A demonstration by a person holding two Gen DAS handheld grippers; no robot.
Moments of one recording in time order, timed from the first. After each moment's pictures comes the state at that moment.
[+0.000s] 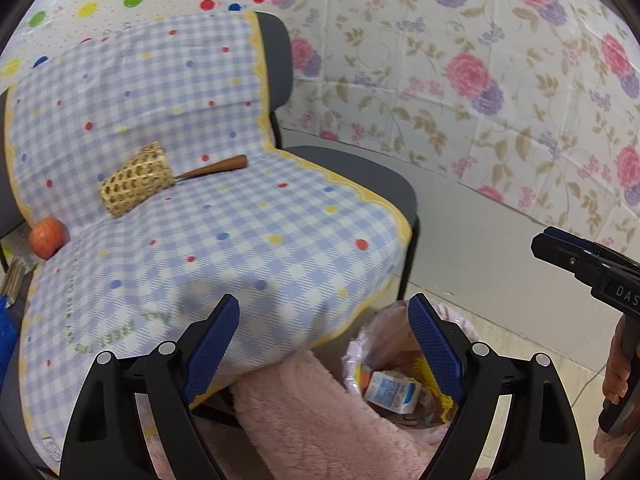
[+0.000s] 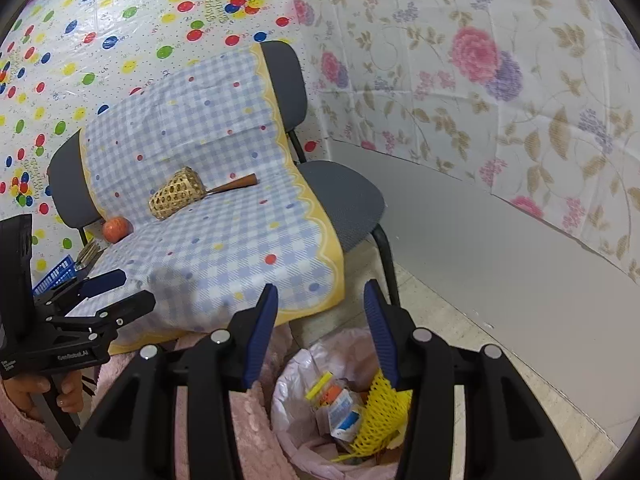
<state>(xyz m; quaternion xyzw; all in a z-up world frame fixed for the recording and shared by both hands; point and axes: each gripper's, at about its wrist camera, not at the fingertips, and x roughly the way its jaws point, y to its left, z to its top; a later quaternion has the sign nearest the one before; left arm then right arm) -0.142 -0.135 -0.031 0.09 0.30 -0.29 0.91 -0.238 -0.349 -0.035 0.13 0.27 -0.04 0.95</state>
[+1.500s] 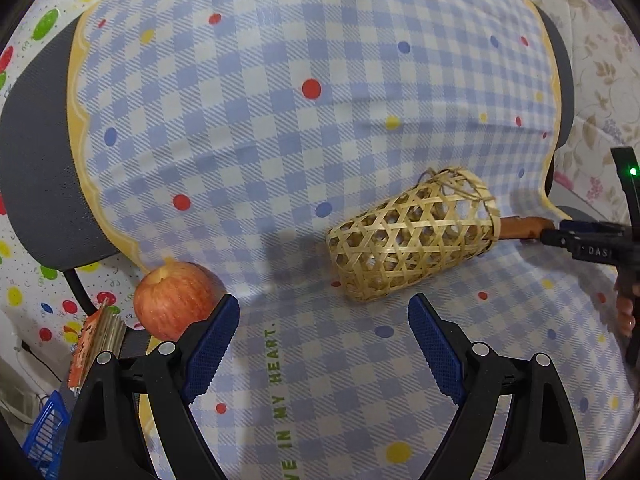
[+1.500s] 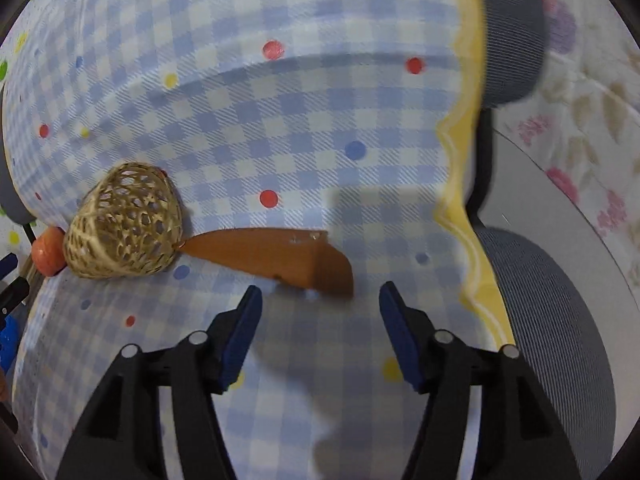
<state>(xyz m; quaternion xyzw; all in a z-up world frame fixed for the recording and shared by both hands) 0.146 0.020 -0.023 0.07 0.33 -0.04 0.94 0.220 -0.271 -0.069 0.02 0.40 0.09 0.91</state>
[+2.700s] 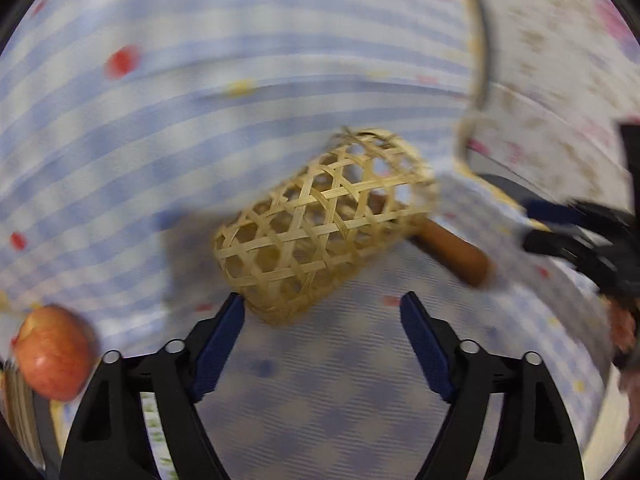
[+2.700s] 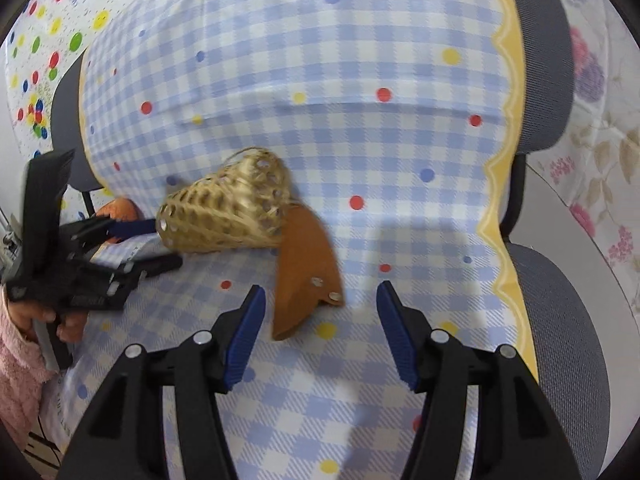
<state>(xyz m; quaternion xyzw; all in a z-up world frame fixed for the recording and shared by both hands) 0.178 -0.033 -0.046 0.08 0.36 -0.25 0.89 0.151 -0.257 -0.033 0.02 0.35 0.16 0.92</state>
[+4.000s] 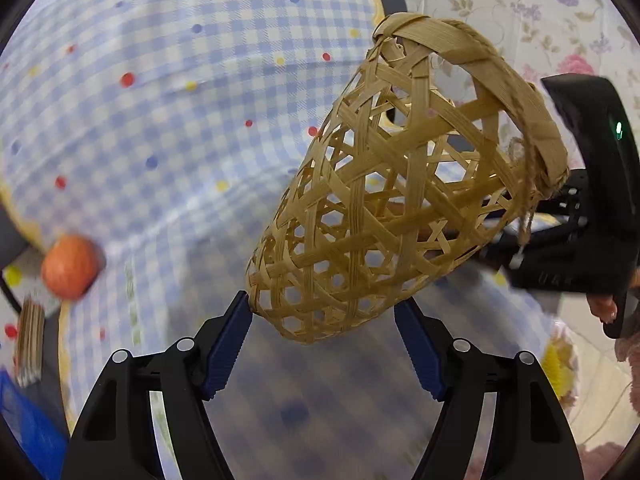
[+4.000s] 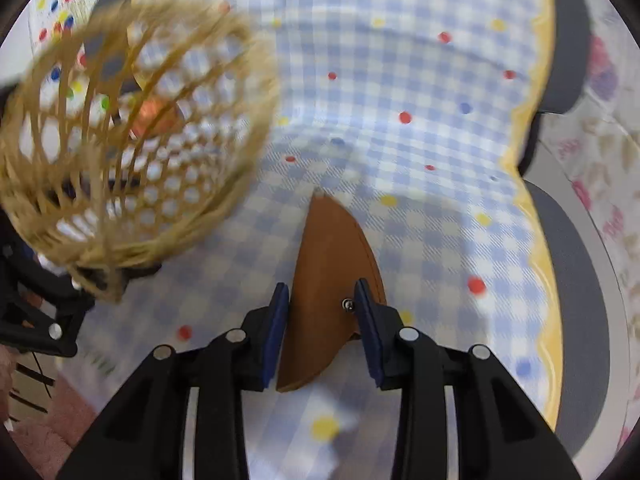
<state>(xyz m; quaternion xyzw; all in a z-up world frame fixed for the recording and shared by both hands) 0.042 -0.035 -0.040 0.11 0.37 -0.24 0.89 0.052 -0.213 -0.043 -0.05 0.41 0.17 0.89</state>
